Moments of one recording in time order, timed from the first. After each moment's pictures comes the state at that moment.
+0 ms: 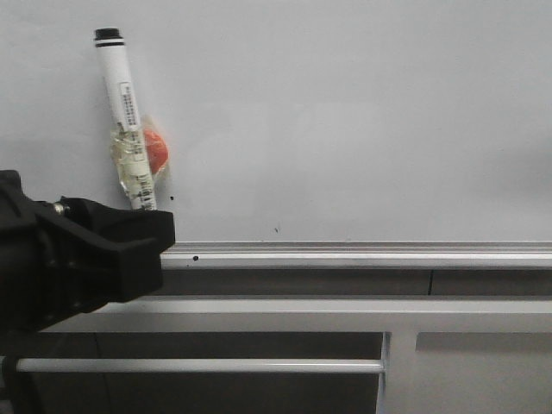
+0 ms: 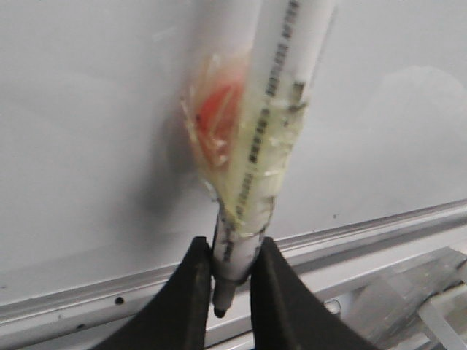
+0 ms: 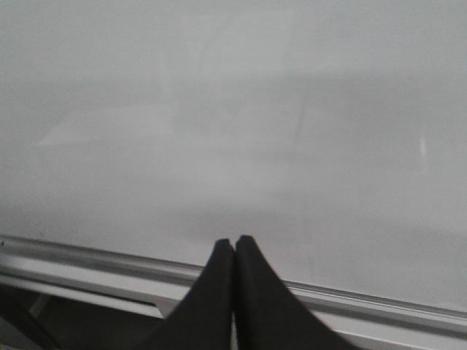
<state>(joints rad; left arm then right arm) -1.05 1.62 -0.21 -0.45 -1.14 -0.22 0.02 0.30 -0.35 0.41 0.45 -0.33</state>
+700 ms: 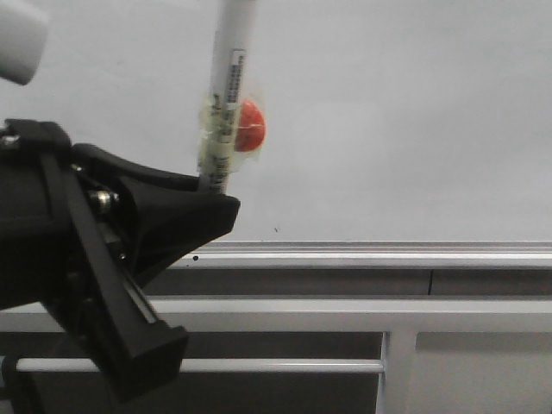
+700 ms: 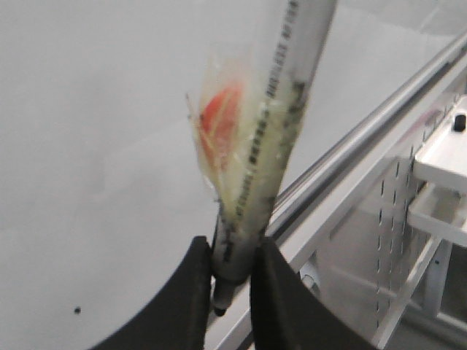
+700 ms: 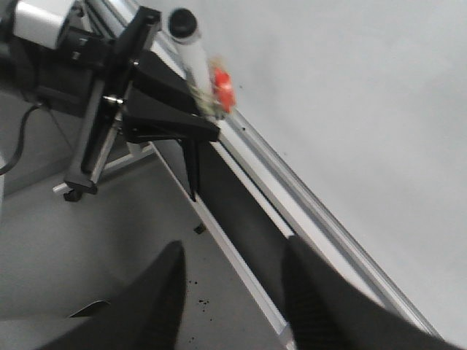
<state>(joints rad) -1.05 1.44 -0.28 -0.25 -0.89 0.28 0.61 0.67 -0.68 0.32 0.66 -0.48</state>
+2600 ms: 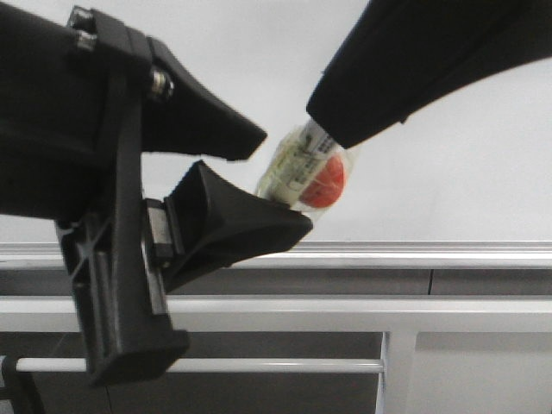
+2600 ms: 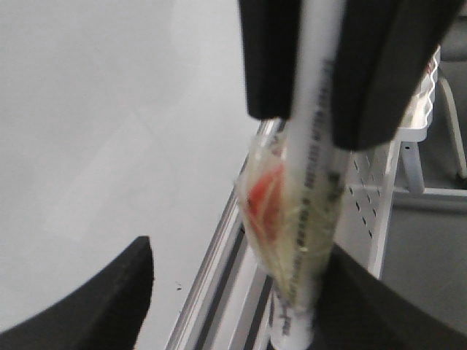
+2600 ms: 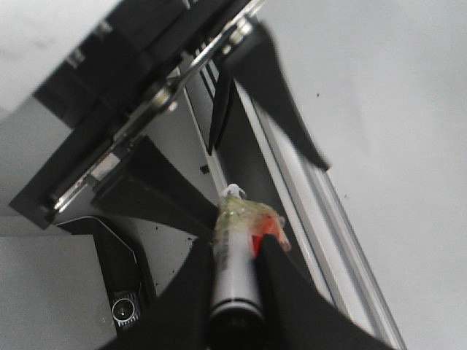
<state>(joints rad) -1.06 1.27 -0.51 -0.22 -0.29 0.66 0.80 1.07 -0.86 0.19 0.63 -0.52</state>
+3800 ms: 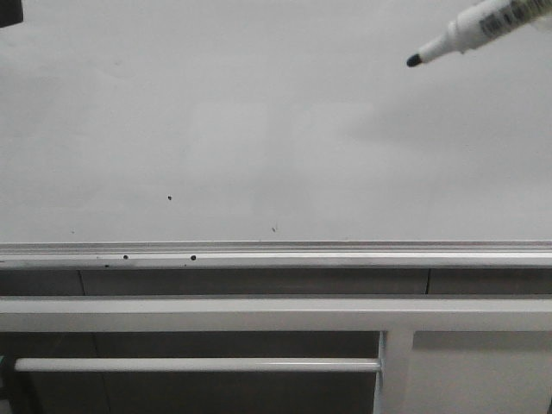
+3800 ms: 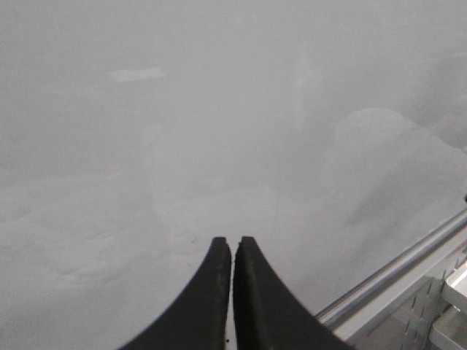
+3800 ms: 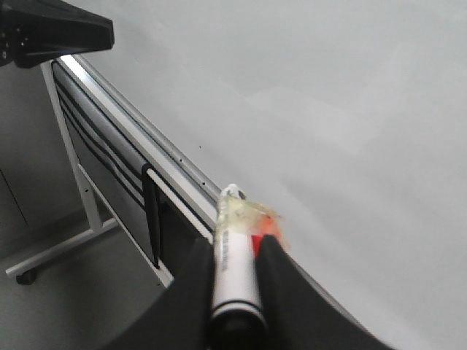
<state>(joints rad) -1.06 0.78 -0.28 -0.77 -0.52 0.66 0.62 0.43 -0.57 0.18 0.54 -0.32</state>
